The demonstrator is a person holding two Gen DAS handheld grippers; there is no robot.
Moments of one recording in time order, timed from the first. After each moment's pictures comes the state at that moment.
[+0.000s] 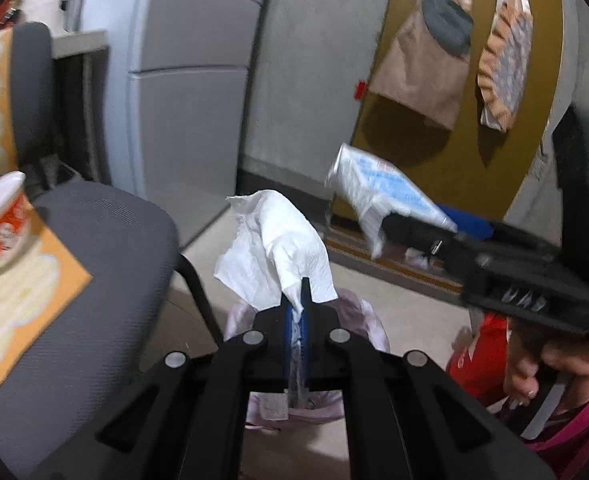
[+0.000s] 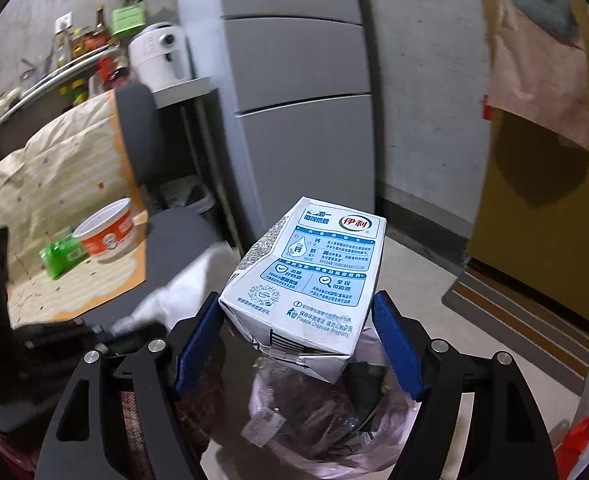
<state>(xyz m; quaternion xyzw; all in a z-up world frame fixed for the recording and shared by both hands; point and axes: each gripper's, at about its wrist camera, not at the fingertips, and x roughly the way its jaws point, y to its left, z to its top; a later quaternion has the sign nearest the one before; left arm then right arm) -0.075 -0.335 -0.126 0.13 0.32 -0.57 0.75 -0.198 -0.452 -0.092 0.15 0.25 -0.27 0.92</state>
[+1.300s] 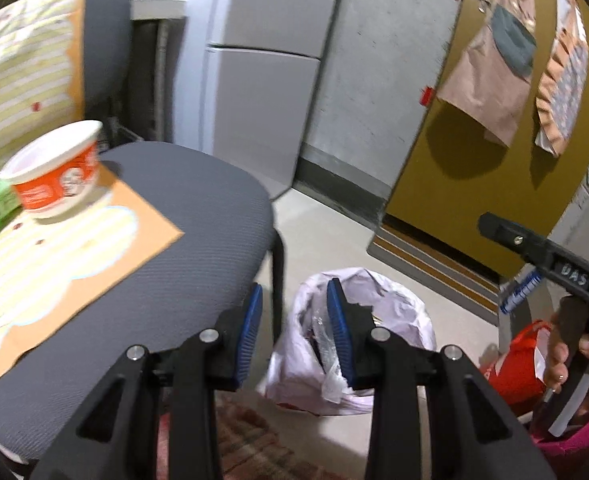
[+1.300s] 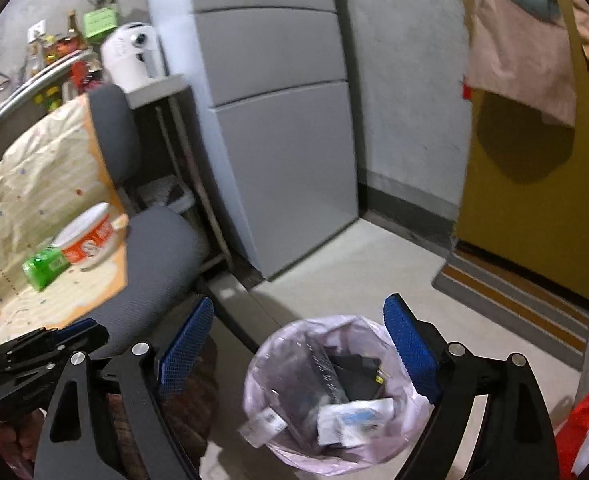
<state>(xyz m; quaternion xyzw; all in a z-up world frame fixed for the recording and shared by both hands) -0.027 -0.281 -0.134 0.10 0.34 -0.48 0.80 -0.193 -0.454 -0.097 0.17 0.26 -0.29 0.90</state>
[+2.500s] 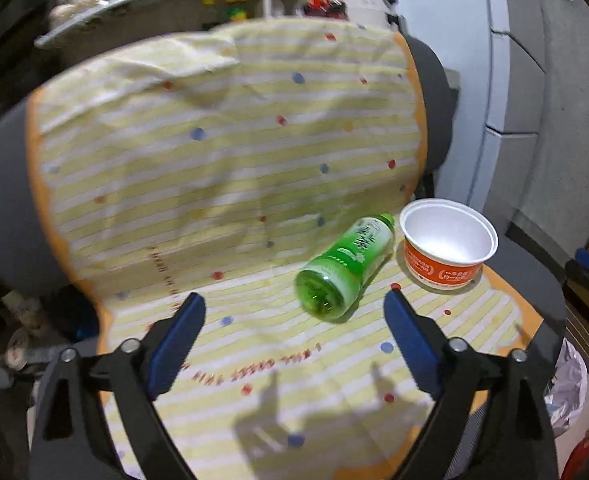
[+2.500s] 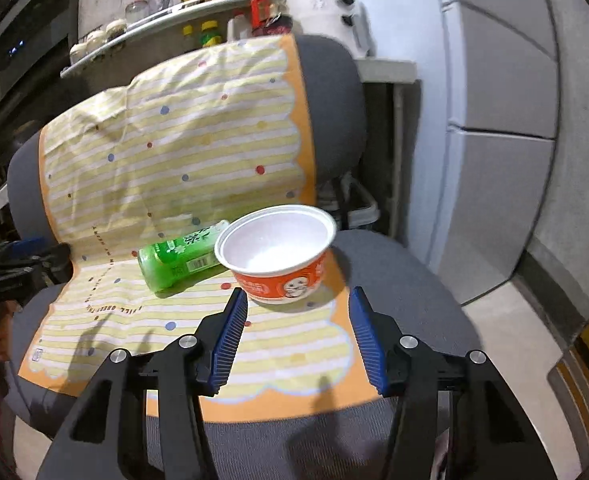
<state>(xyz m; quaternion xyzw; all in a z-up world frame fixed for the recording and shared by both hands) 0.182 -0.049 -0.047 0.11 0.31 -0.19 0.93 0.059 -0.304 -0.056 0.09 0.30 -0.06 0.95</state>
